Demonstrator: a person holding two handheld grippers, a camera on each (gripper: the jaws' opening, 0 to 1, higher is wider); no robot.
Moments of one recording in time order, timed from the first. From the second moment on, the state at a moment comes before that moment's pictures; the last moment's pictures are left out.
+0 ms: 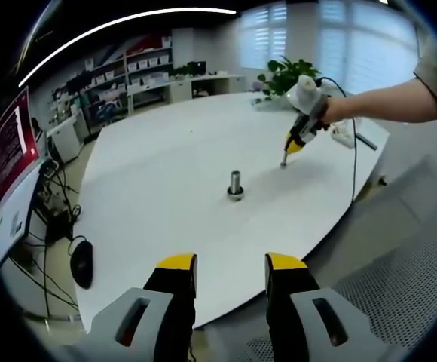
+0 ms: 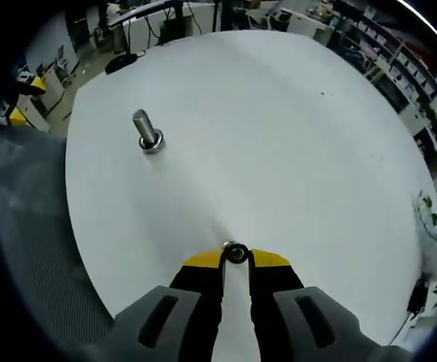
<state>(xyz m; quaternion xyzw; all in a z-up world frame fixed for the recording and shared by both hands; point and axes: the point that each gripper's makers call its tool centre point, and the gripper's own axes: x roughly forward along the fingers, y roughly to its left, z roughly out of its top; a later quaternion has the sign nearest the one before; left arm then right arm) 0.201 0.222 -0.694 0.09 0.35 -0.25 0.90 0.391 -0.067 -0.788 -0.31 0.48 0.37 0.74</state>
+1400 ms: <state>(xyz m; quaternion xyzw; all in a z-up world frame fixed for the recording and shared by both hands) 0.196 0.214 -0.698 0.10 0.36 -0.27 0.89 0.344 -0.060 -0.784 -0.18 0.48 0.33 0.79</state>
